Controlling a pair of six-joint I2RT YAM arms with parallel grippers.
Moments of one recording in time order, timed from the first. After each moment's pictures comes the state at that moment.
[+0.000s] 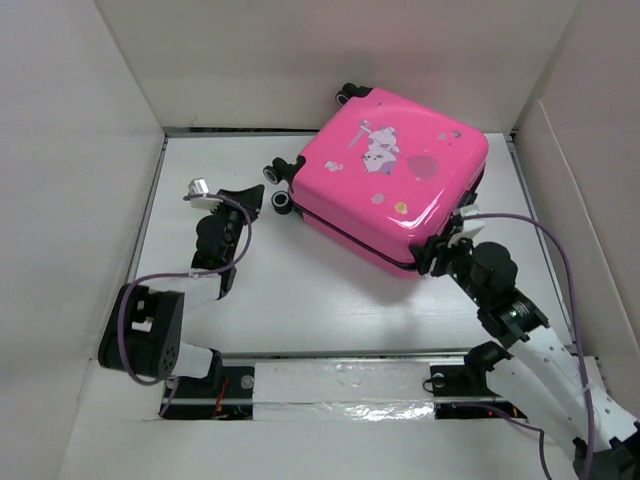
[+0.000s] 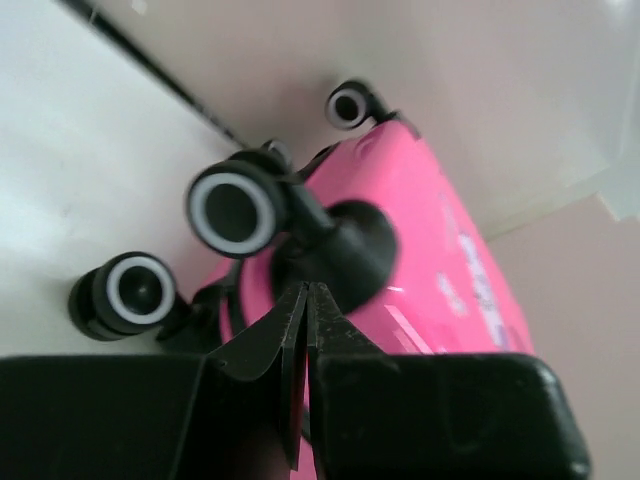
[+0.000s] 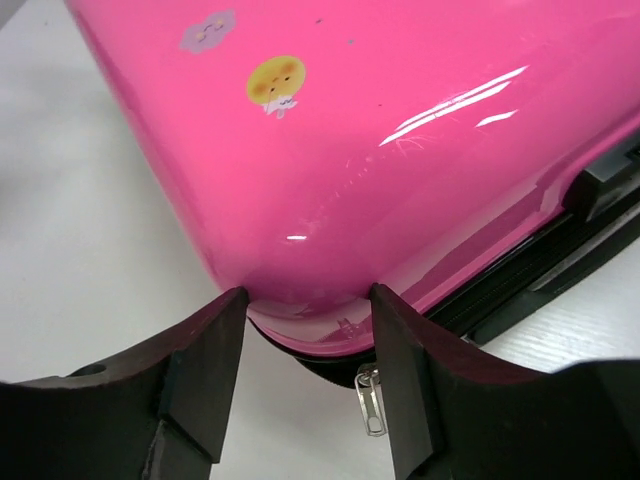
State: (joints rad) left arm -0.22 1.44 0.45 1.04 -0.02 -1.00; right arm 0.48 0.57 0.53 -0.18 0.08 0.19
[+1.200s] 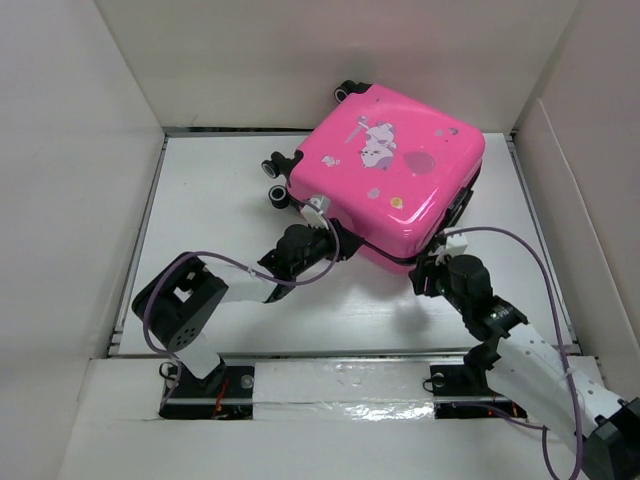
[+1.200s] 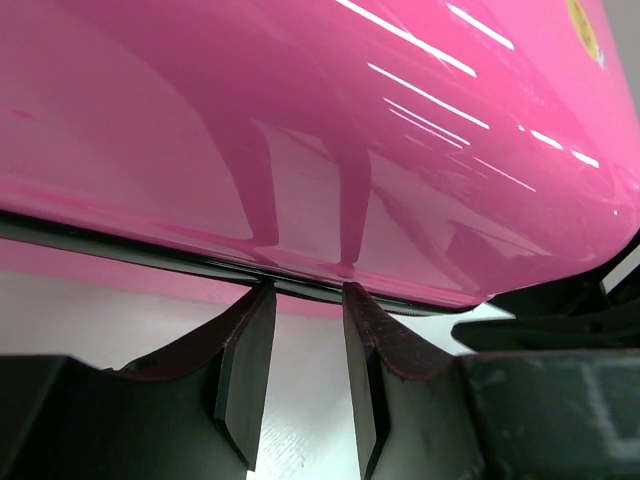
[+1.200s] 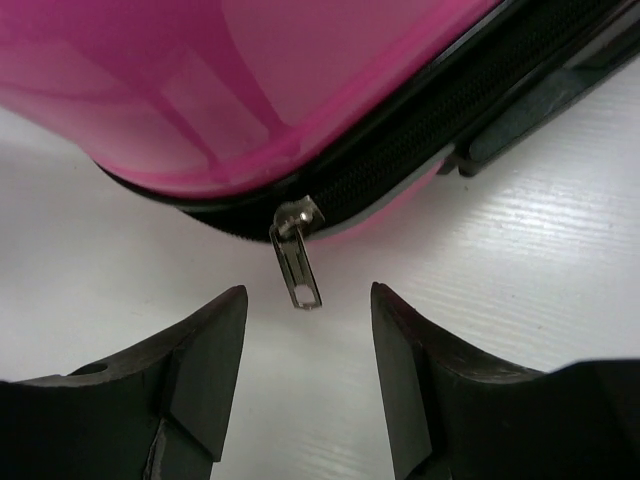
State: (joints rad) left arm -0.77 1.61 0.63 0.80 0.07 -0.69; right arm 0.51 0.65 0.34 -0.18 0.15 0.27
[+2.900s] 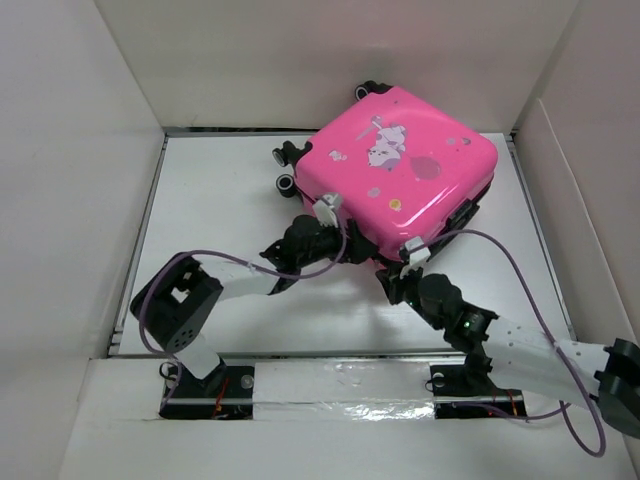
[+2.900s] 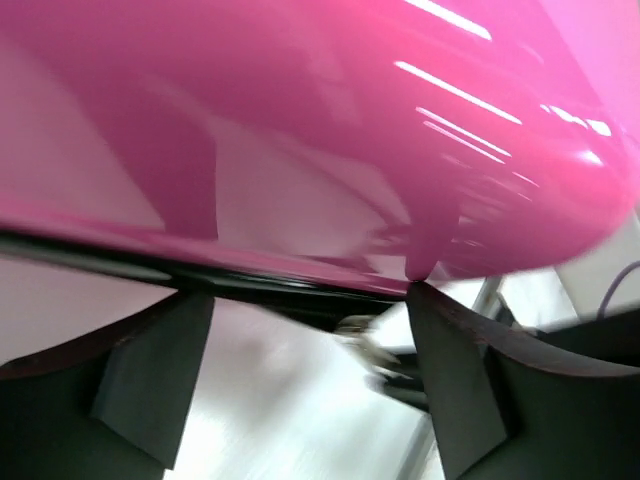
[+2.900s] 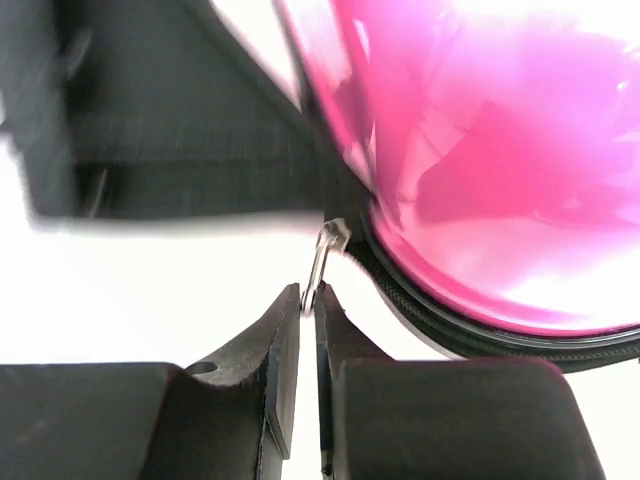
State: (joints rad) left arm -0.82 1.64 0.78 0.58 0.19 -0.68; right arm 0.93 0.90 0.32 0.30 0.35 0.24
